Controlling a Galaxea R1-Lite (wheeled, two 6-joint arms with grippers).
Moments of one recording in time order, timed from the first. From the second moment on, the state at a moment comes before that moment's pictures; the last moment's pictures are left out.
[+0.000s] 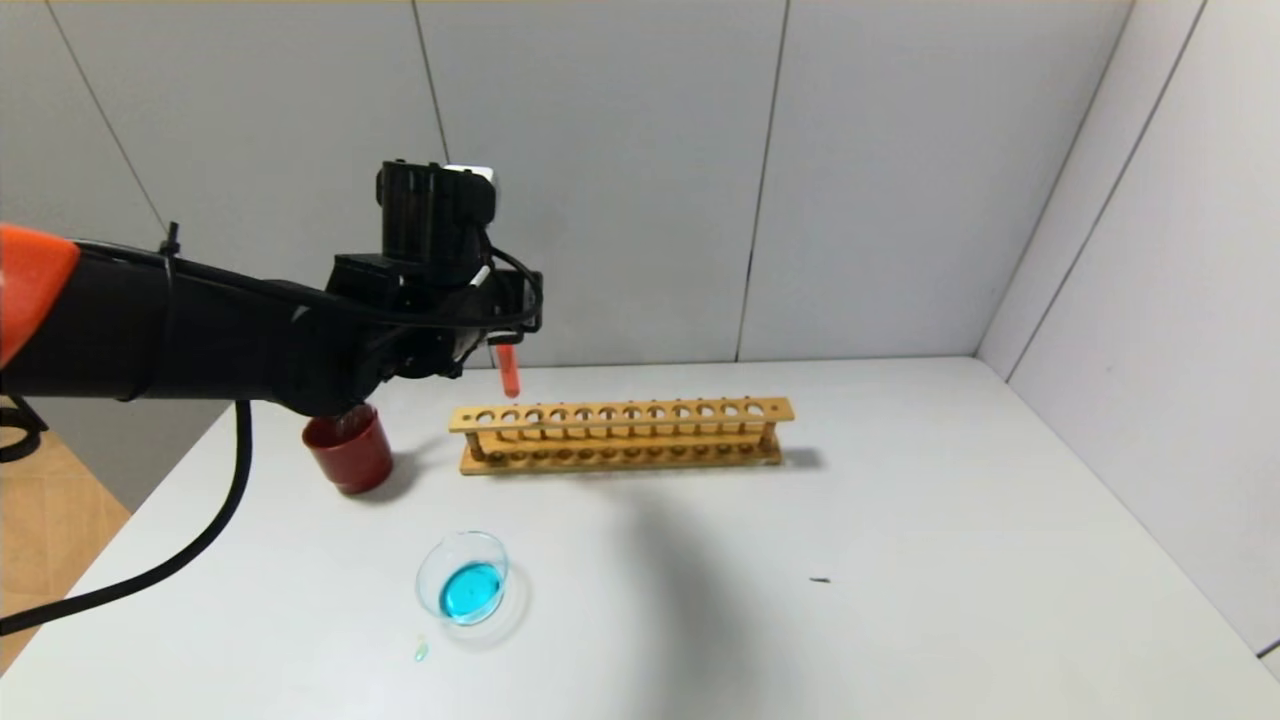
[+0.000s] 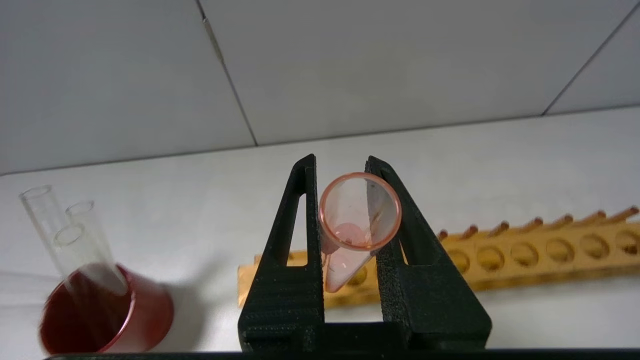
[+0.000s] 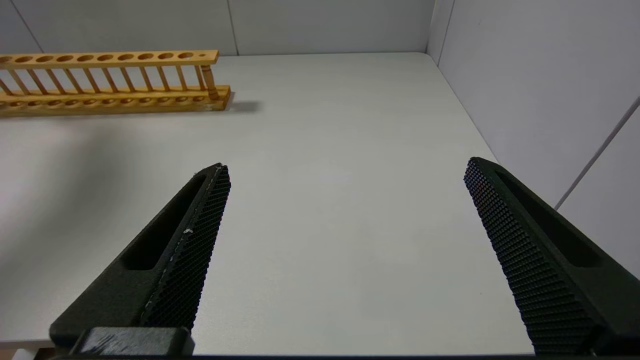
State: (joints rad) left arm -0.48 1.89 -1.32 -0.32 0.42 -0.08; right arm 0.00 0.00 0.00 0.00 0.00 0.02
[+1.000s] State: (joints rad) left arm -0.48 1.60 -1.06 0.11 0.40 -0.12; right arm 0.00 0.00 0.00 0.00 0.00 0.02
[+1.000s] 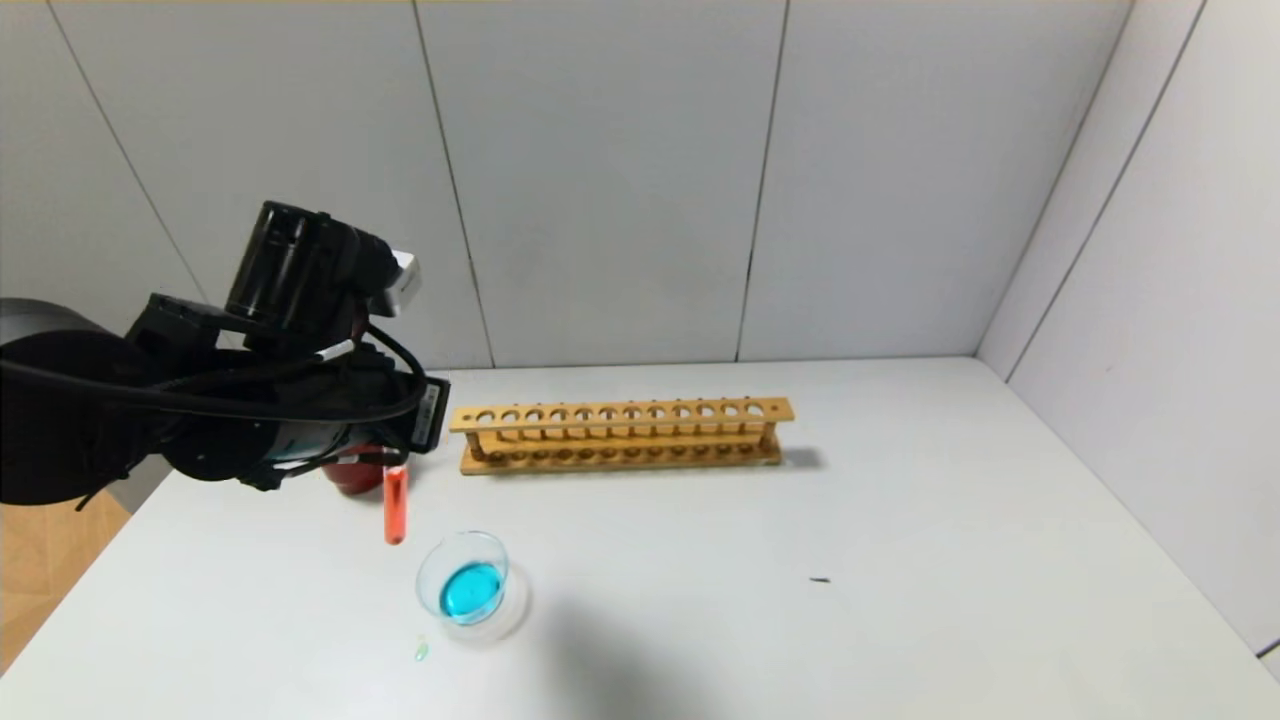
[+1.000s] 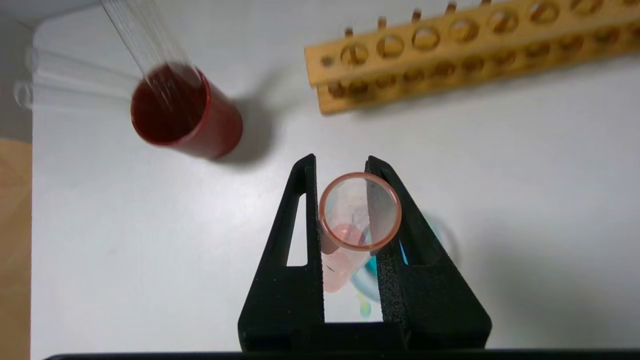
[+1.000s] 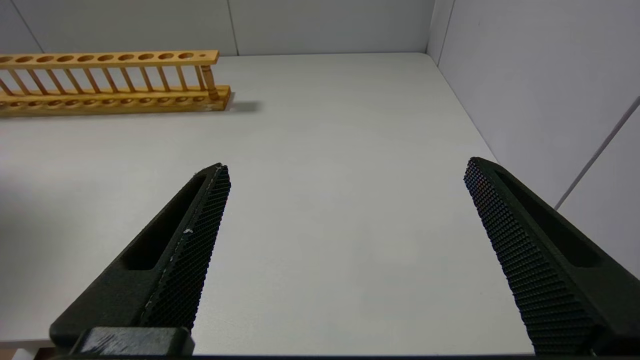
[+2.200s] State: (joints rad) left arm -0.47 1.76 -1.23 0.78 0.24 -0.13; right arm 0.00 0.00 0.00 0.00 0.00 0.02
